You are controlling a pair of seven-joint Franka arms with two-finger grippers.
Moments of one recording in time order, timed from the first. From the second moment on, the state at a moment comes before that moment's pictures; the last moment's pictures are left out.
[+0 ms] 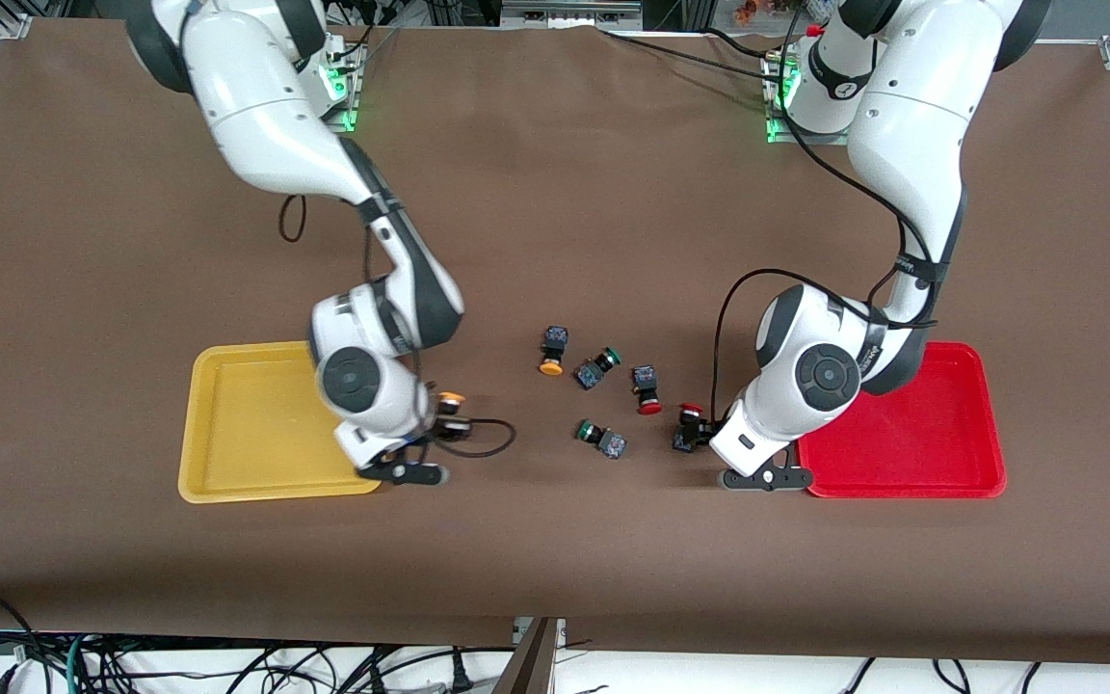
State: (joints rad) left arm -0.26 0.82 -0.09 -1.39 -0.03 2.28 -0.36; right arm 0.41 0.94 -0.07 -1.13 0.14 2.09 0.32
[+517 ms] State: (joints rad) left arm -0.32 0.89 -0.08 -1.39 -0.03 2.39 -0.40; right arm 0.21 0.92 -0.08 -1.20 0.14 2.05 -0.06
